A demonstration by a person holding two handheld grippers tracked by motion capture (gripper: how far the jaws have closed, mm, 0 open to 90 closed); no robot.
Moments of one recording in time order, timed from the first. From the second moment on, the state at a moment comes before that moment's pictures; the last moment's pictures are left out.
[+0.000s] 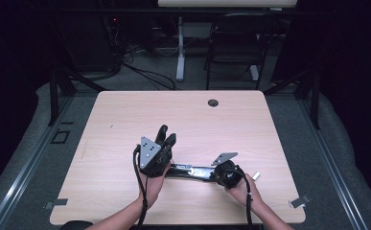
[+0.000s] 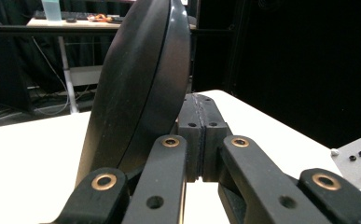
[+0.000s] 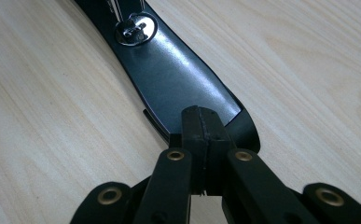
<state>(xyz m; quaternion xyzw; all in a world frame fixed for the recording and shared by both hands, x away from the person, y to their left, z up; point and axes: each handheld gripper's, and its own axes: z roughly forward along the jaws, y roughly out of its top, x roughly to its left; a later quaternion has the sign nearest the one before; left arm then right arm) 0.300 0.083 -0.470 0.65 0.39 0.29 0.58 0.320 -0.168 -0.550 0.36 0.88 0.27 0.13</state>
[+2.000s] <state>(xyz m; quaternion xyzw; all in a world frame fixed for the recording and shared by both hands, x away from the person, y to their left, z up) 0.300 0.131 -0.466 0.64 0.41 0.35 0.55 0.321 -0.166 -0.550 0.35 0.89 0.27 0.13</state>
